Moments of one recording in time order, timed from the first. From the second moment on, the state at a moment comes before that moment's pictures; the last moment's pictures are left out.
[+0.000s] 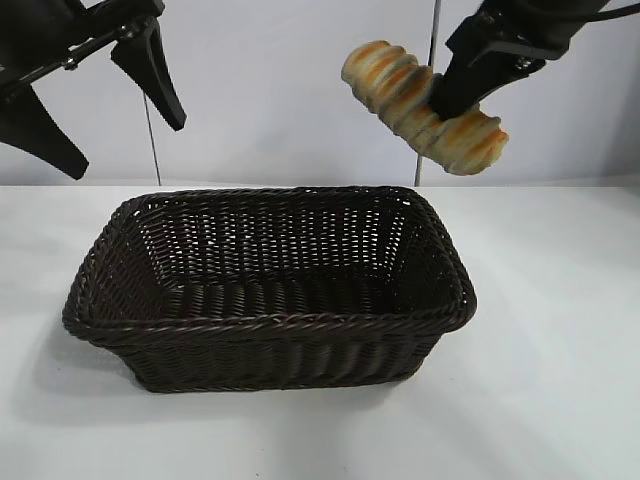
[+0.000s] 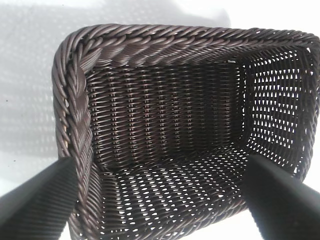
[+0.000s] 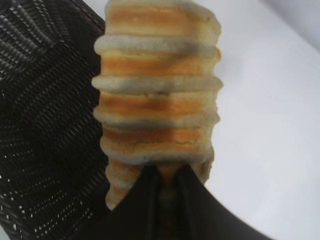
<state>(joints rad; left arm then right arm) -0.24 1.73 -1.38 -0.46 1.00 -0.03 0.27 1.71 -1.33 0.51 0.76 -0.99</state>
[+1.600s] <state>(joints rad) -0.24 1.73 -1.38 -0.46 0.99 -0.03 0.46 1.98 -1.37 0.44 0.63 -0.97</state>
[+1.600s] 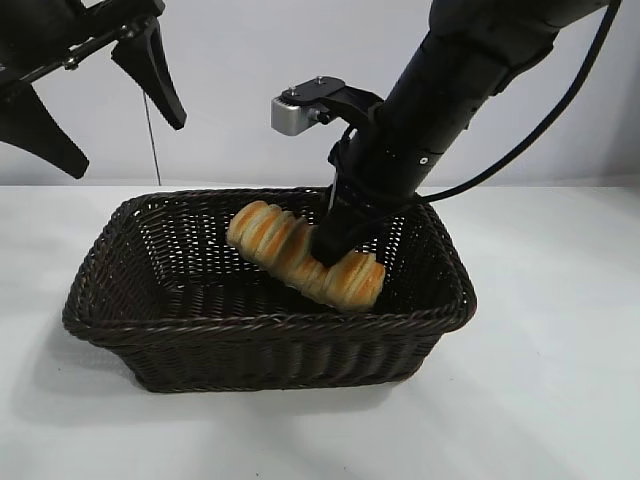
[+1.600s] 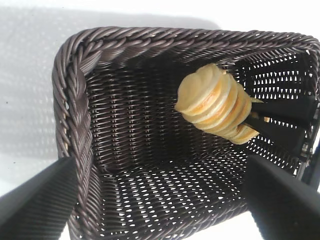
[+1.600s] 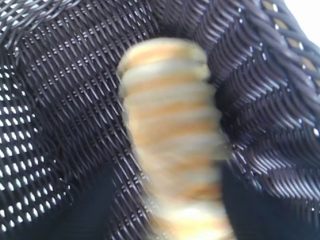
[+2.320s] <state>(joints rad) -0.24 1.73 -1.38 -0.46 0.99 -0.03 0.46 1.86 -1.55 0.06 1.02 -0.07</state>
